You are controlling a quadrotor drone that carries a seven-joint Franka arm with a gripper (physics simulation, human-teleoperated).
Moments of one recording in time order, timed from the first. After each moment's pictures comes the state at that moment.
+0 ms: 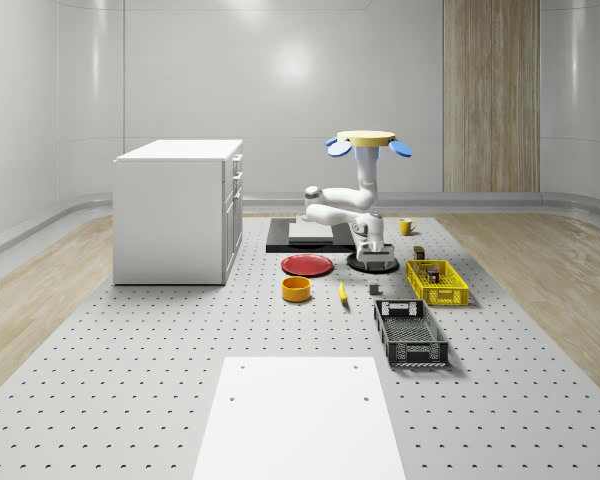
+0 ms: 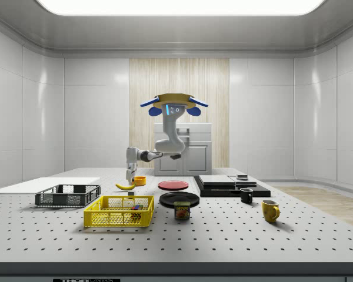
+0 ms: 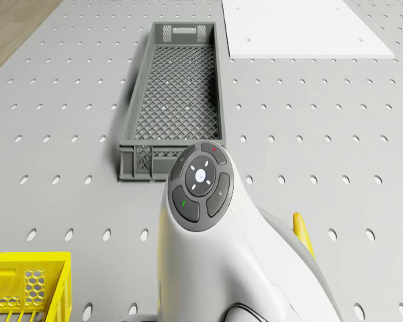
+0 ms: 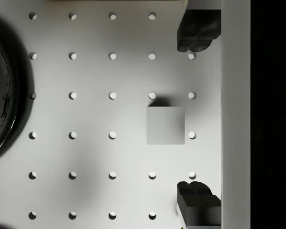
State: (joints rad) arm -1.20 -1.51 1.26 -2.83 -1.89 1.61 1.69
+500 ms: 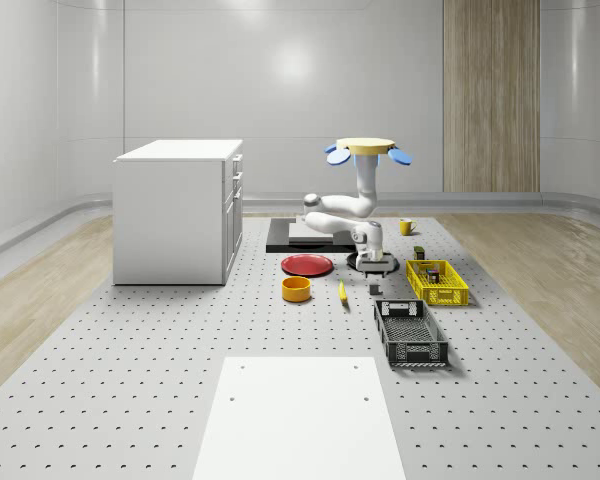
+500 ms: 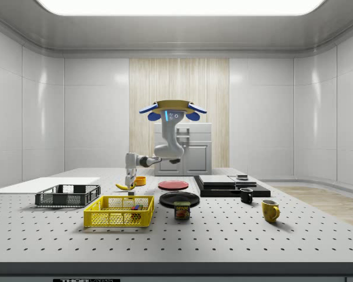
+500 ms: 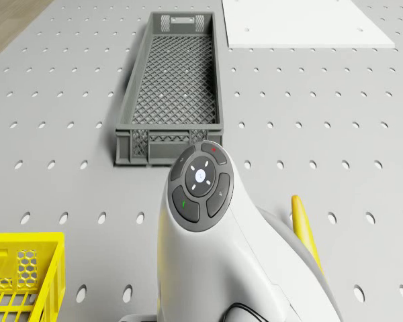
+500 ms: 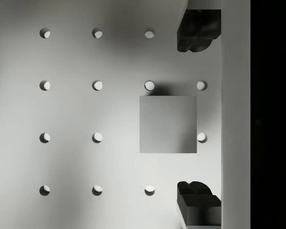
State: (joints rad) arm -1.20 -1.51 1.26 -2.83 -1.88 1.61 1.69
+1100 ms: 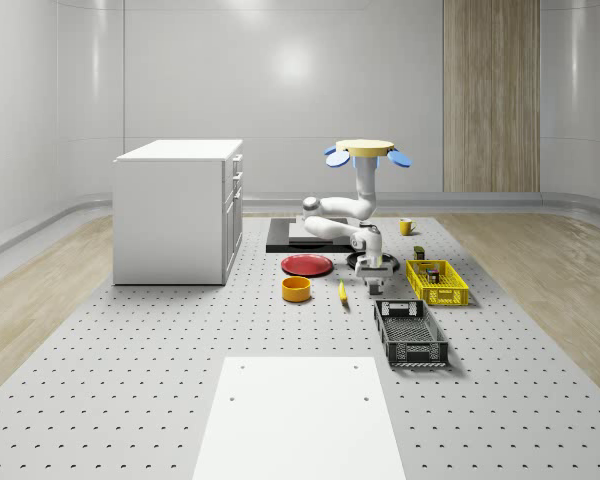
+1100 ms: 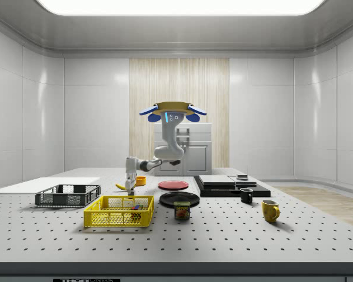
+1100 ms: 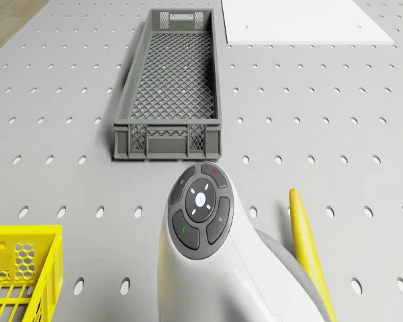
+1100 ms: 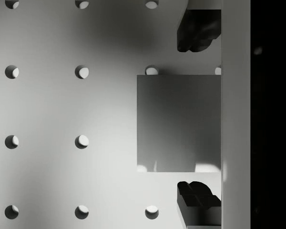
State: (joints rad) arm -1.22 -1.51 1.16 -2.80 -1.97 1.65 1.69
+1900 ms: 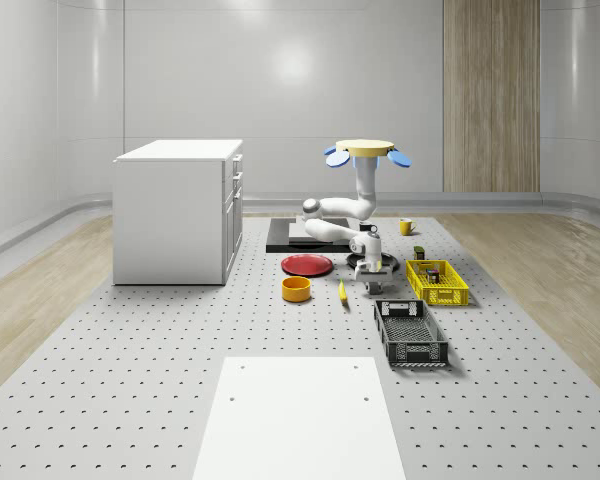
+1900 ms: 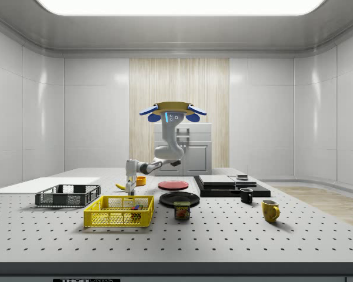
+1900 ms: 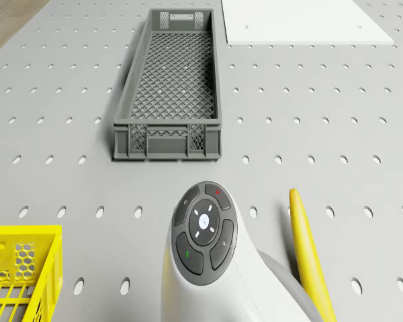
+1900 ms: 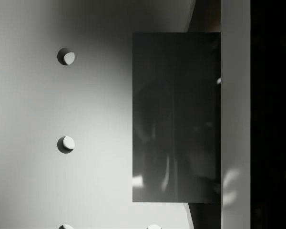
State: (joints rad) arm -1.22 -1.50 1.11 -2.77 -2.03 1.67 1.67
